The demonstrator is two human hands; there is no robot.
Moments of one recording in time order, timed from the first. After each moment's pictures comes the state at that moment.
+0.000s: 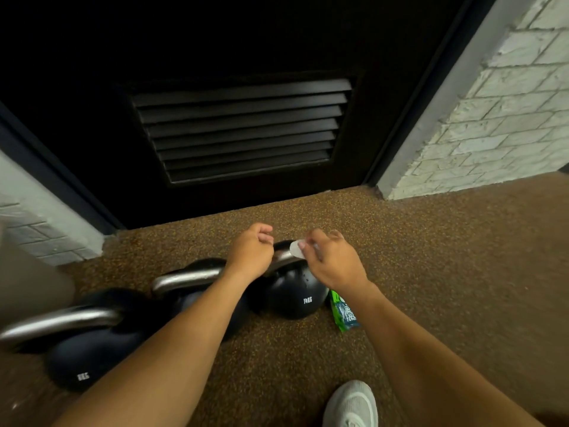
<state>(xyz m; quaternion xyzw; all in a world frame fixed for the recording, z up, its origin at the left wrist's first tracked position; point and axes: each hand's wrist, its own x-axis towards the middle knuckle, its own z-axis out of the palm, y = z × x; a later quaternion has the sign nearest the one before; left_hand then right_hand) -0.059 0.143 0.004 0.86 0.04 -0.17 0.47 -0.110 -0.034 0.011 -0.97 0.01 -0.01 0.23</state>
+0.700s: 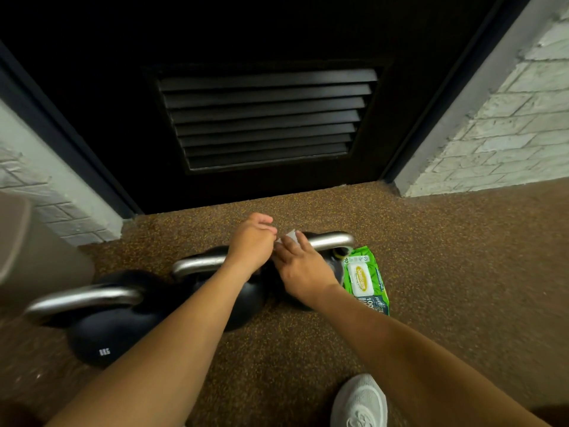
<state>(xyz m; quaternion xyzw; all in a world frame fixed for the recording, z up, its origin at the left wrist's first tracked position) -0.062 0.176 0.009 0.81 0.09 -0.19 0.54 -0.110 0.044 -0.022 -0.95 -0.27 0.07 -0.12</state>
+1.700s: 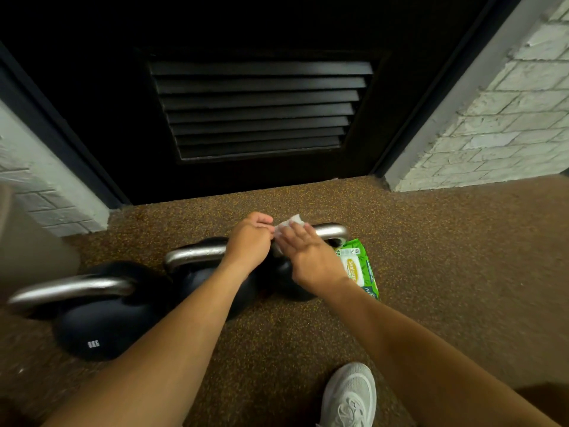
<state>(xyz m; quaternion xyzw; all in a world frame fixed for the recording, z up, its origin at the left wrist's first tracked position) -0.078 0.176 0.000 0.80 0.07 -0.18 0.57 -0.115 0.023 -0.019 -0.97 -0.22 0.05 -0.02</state>
